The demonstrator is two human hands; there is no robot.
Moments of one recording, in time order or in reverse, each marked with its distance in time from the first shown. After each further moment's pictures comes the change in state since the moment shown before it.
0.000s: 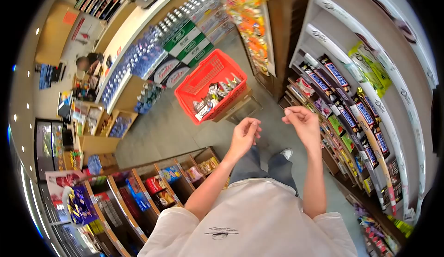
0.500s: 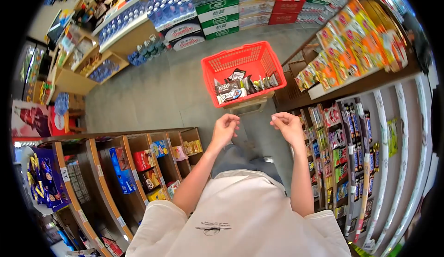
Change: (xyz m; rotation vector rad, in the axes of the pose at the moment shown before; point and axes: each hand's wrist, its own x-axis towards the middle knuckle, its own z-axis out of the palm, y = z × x) left_hand -0.026 -0.058 -0.199 -0.162 0.354 -0.041; right_hand 0.040 0.072 0.170 -0.486 -0.343 0.183
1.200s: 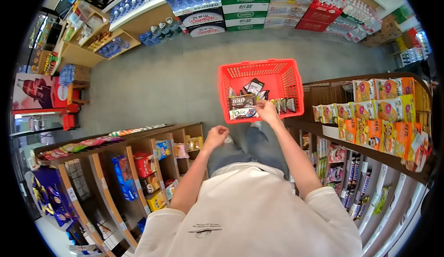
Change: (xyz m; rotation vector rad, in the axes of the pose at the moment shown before) left_hand 0.078 -0.051 -0.082 0.303 0.149 -0.379; right_hand 0.229 0.053 0.110 -0.429 -0.235 0.004
